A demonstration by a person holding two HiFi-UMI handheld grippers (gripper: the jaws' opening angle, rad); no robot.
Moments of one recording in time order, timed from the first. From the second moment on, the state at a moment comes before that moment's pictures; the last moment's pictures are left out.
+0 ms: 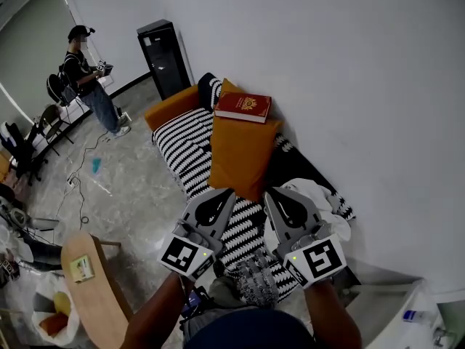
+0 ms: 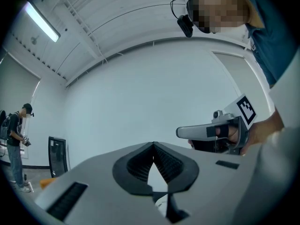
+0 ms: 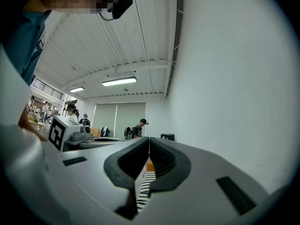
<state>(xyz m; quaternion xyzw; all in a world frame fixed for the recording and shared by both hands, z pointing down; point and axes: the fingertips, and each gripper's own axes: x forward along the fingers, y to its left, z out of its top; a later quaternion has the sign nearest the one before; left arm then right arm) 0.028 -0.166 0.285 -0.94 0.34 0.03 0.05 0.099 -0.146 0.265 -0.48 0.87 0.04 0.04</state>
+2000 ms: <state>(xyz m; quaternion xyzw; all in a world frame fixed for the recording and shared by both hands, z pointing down) 0.043 -0.414 0.374 -0.96 0.29 0.01 -0.07 0.107 -0.333 0.309 -0.55 0.84 0.02 0.01</state>
